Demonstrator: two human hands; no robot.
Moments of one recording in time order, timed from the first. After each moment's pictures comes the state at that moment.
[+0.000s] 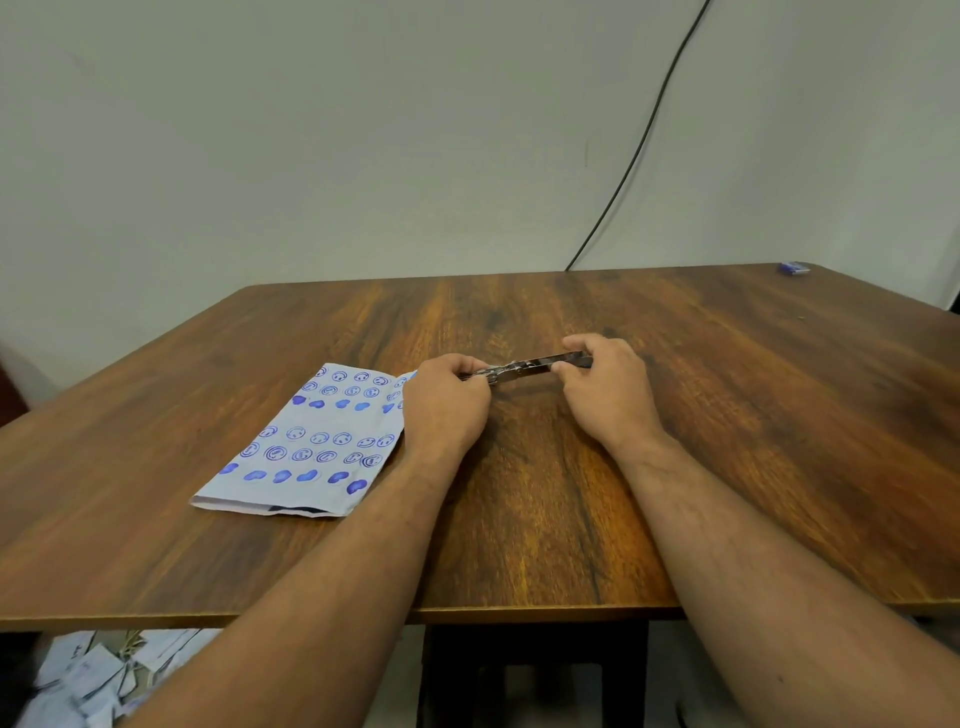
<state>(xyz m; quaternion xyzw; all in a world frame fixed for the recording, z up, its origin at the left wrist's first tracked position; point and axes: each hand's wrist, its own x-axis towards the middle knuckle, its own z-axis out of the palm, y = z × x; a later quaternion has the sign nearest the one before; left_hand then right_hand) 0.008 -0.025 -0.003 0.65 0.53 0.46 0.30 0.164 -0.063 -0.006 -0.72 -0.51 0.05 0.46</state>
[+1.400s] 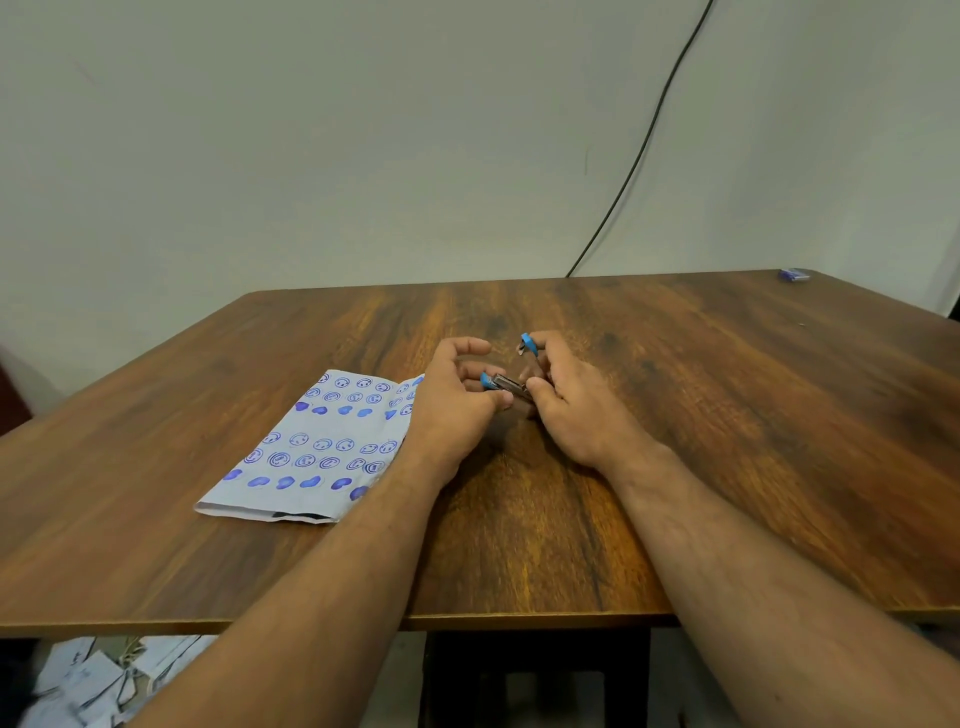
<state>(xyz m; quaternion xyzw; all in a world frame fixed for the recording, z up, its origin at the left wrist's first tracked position) 0.002 -0.019 -0.011 0.65 0.38 0.48 0.45 0.154 -0.061 -0.013 -0.59 -0.69 0.07 0.42</state>
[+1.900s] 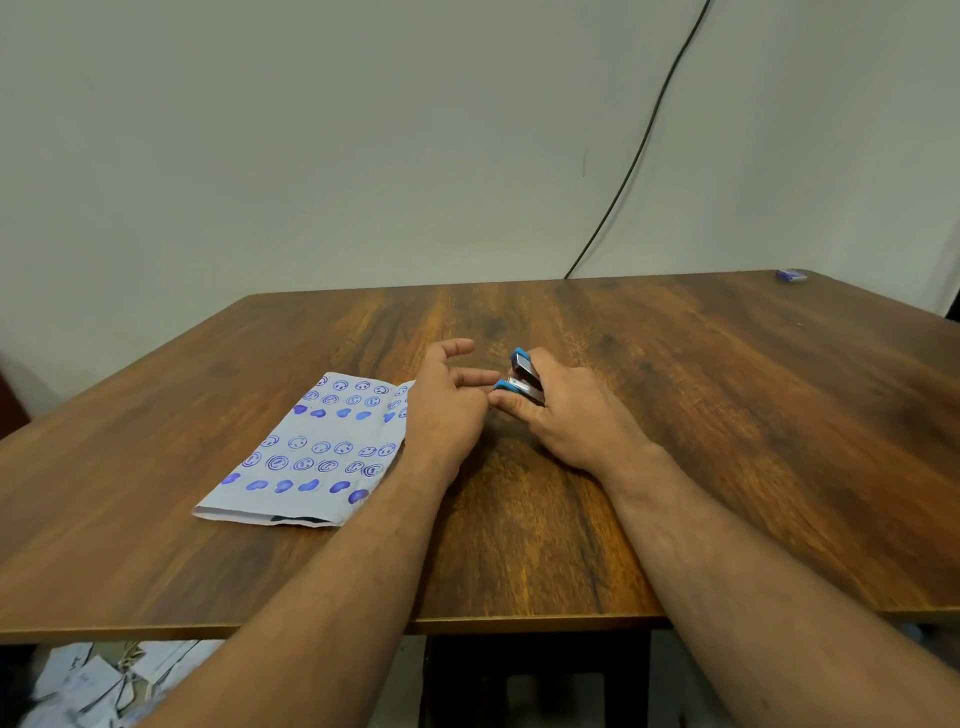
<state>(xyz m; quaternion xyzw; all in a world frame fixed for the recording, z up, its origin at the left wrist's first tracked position) 0.004 -0.011 -0.016 0.62 0.41 0.50 0.45 0.151 -0.064 -0.011 -0.64 -0.70 -0.03 0.31</state>
